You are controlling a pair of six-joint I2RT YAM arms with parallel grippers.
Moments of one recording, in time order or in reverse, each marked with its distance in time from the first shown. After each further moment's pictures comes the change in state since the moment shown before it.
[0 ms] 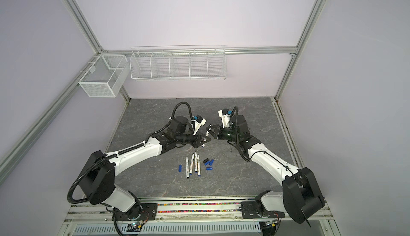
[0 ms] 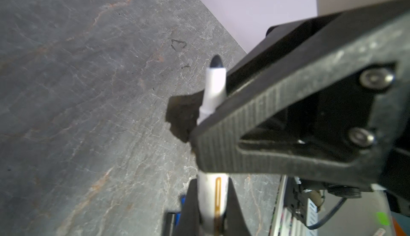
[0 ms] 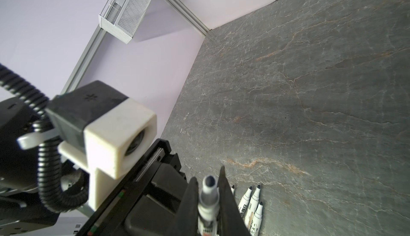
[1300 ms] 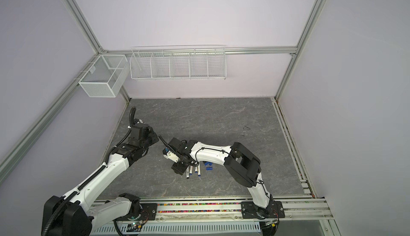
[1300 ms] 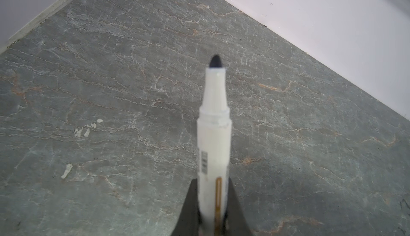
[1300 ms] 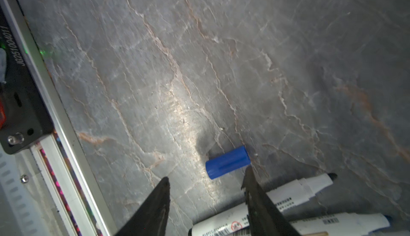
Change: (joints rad) left arm 0.413 -0.457 -0.292 -0.300 -0.783 -0.385; right arm 0.611 0.726 0.671 -0.798 0.338 -0.670
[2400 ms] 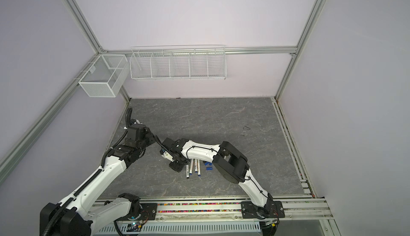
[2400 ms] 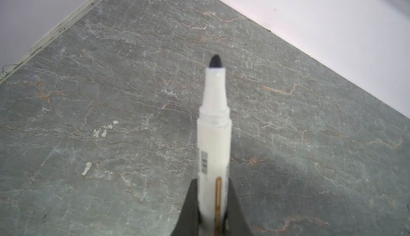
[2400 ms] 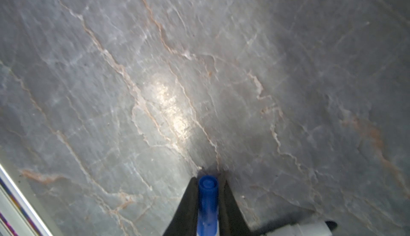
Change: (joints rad) left arm 0.023 -0.044 0.000 -0.035 0.001 0.031; right arm 0.011 0.169 0.198 -0.104 0.077 -0.011
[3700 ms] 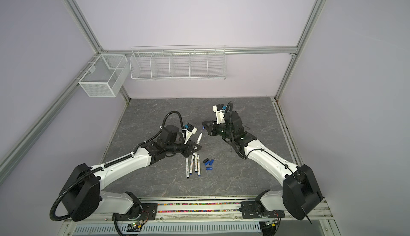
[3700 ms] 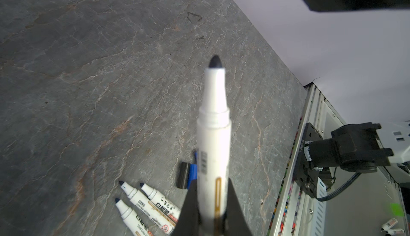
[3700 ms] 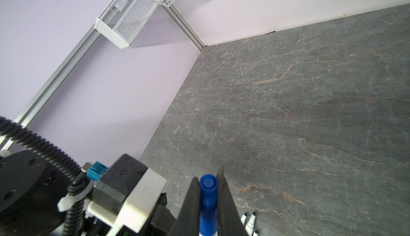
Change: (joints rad) left arm -0.409 0.308 0.064 0.322 0.749 0.382; right arm -0.531 -0.844 -0.744 0.860 -0.255 0.600
